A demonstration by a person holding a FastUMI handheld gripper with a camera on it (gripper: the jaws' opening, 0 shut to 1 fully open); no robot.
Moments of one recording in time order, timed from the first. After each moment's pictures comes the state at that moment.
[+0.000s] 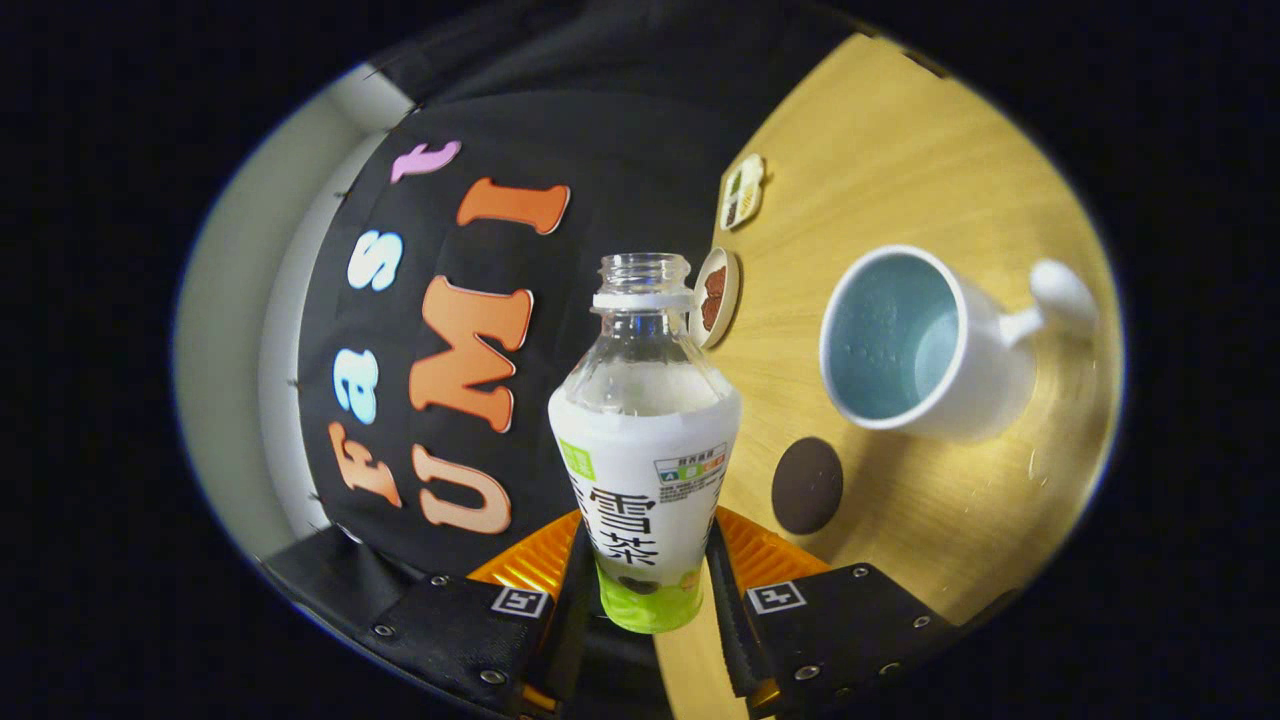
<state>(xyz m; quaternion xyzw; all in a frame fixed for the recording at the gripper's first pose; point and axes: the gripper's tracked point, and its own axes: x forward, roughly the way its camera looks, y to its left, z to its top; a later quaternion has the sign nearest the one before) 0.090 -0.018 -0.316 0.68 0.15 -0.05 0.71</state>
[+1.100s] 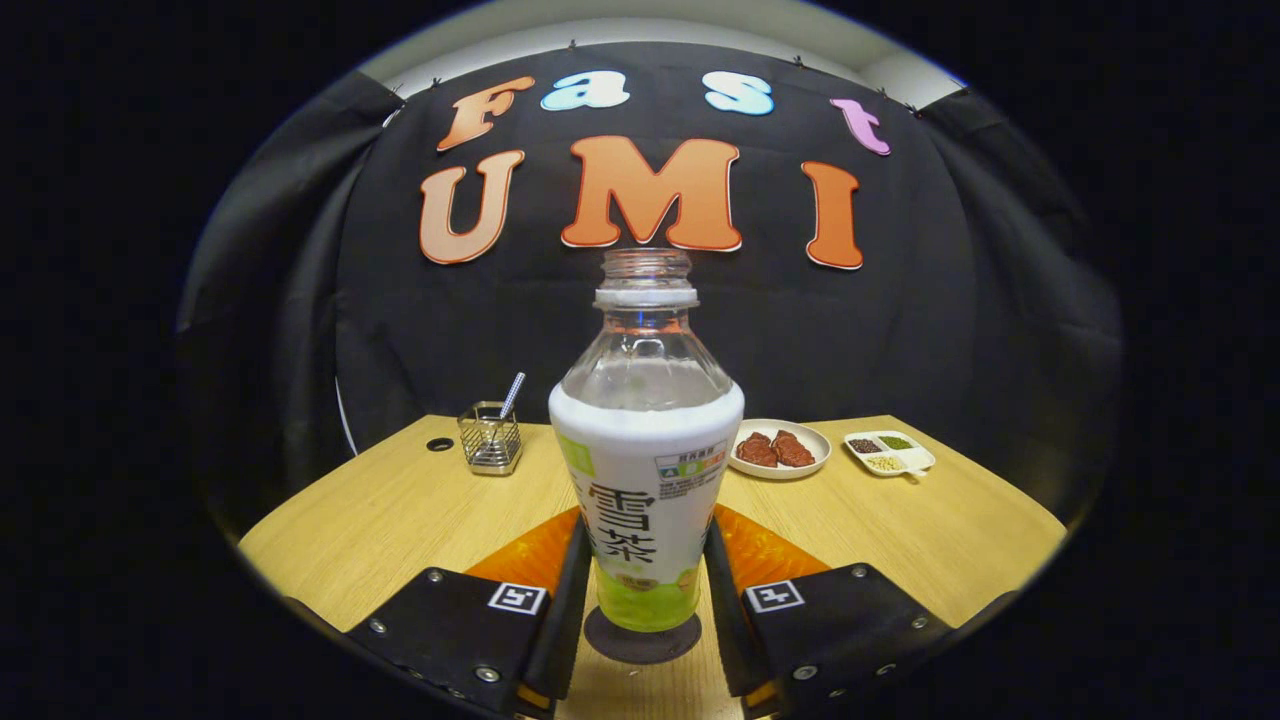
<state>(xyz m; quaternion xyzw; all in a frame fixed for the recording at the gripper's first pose) 0.163 -0.022 -0.319 0.13 0.18 0.04 0.97</state>
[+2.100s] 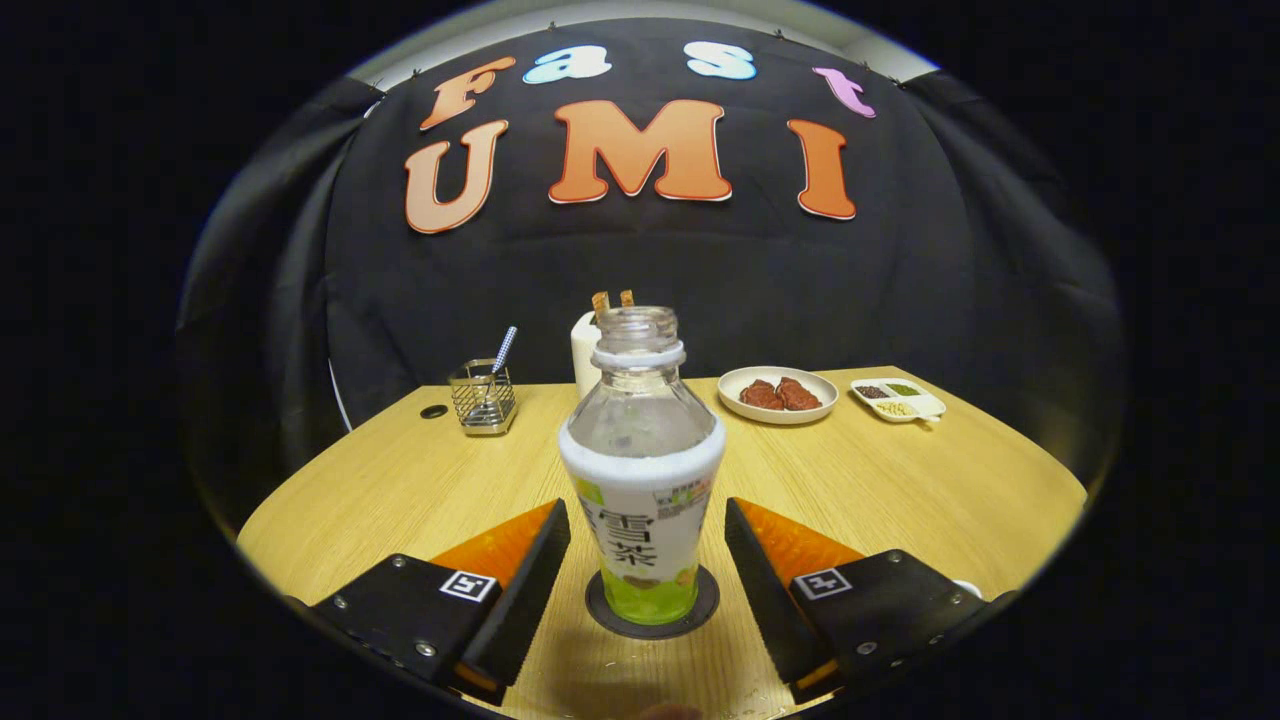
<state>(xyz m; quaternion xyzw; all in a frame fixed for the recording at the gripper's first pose) 0.140 -0.025 -0.339 0.15 0.22 0.04 0.96</state>
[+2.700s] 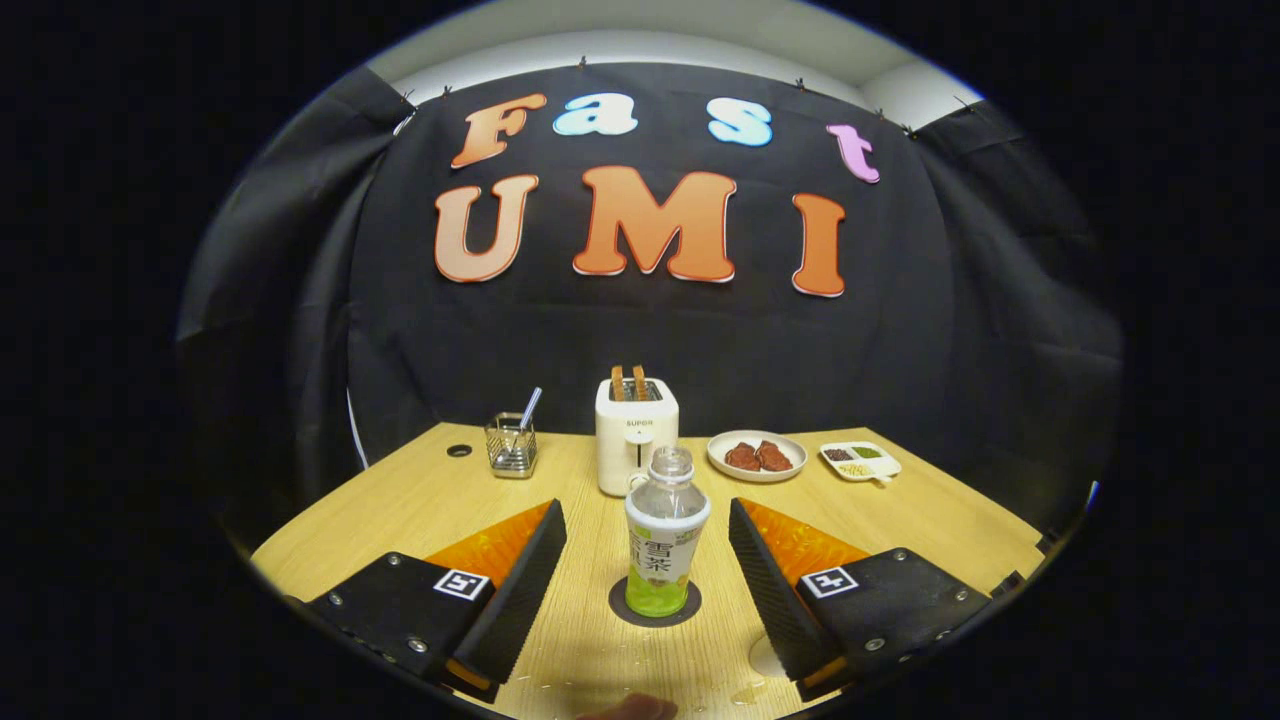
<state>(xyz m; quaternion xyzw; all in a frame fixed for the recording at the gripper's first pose) 0.084 -0.054 -0.220 0.13 0.15 0.02 0.98</state>
